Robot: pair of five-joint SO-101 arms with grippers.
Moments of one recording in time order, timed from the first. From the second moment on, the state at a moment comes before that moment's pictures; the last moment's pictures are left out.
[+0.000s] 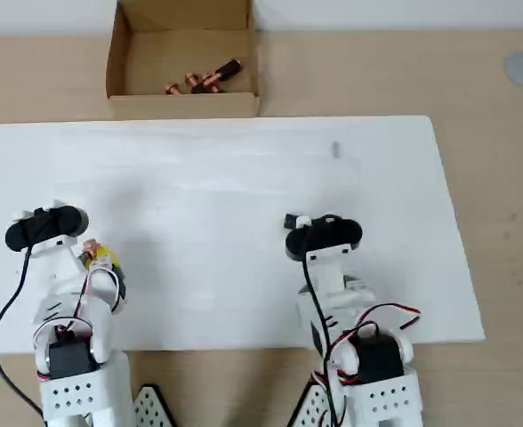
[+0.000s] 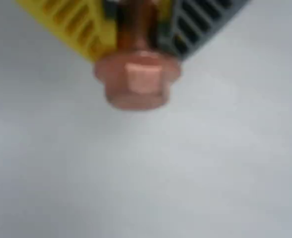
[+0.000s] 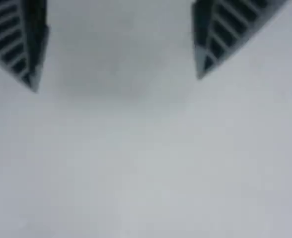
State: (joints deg) left arm -15.0 -104.2 96.2 56.4 -1.5; right arm -15.2 -103.6 92.2 78.1 -7.6
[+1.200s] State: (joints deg) left arm -15.0 -104.2 96.2 56.4 -1.5; right arm -14.1 -103.6 90.4 50.5 -7.6
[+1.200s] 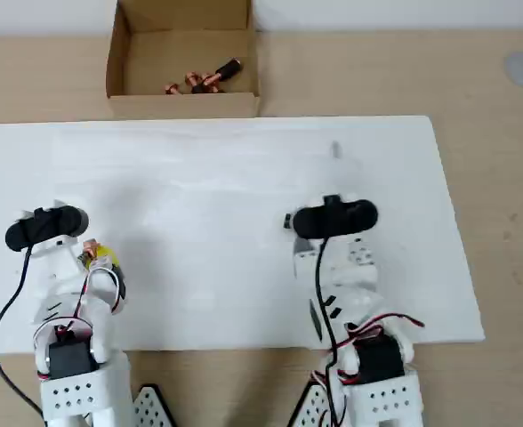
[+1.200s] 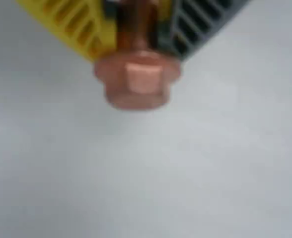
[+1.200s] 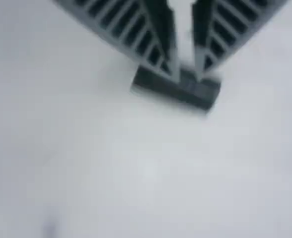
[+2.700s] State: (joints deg) left arm -15.0 -104.2 96.2 56.4 -1.5; right arm -17.1 7.3 -6.6 101.6 54.3
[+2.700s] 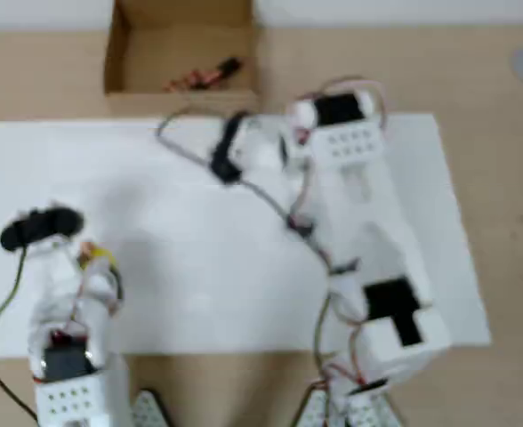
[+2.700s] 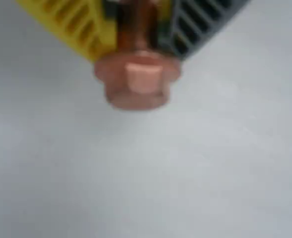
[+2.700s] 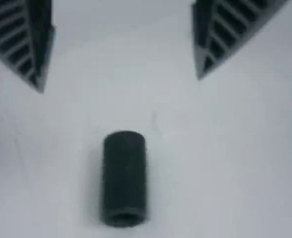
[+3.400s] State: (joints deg) left arm -15.0 -104.2 96.2 56.4 -1.5; right arm -15.8 7.4 7.6 90.7 60.6
